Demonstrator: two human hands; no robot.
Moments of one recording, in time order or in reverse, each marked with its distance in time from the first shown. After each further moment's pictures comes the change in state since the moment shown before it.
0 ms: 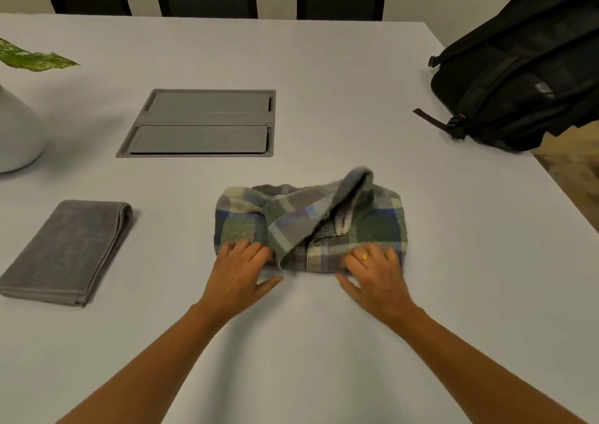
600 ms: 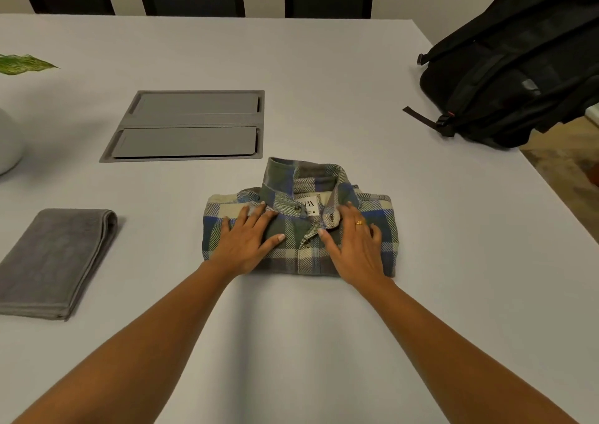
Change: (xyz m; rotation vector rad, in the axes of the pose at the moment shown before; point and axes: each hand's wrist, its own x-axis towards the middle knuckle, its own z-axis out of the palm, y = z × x) left_hand 0.068 -0.015 0.022 -0.198 -0.460 -0.274; right_hand 0.051 -0.002 0.016 0.319 -0.294 0.587
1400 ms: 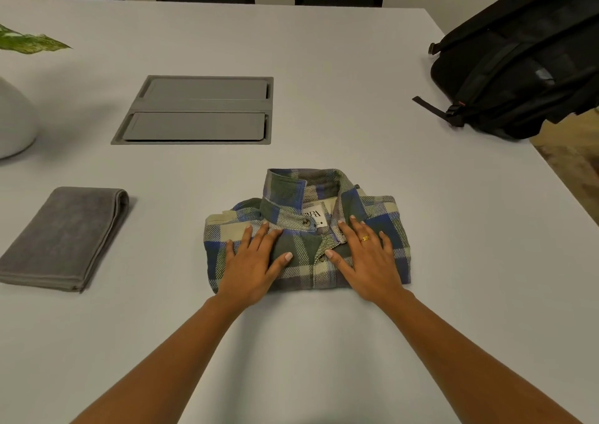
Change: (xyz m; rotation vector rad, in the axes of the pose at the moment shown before) left_hand -0.074 0.022 0.024 -0.149 0.015 -0.091; right_hand -0.043 0.022 0.001 -0.196 -0.257 -0.088
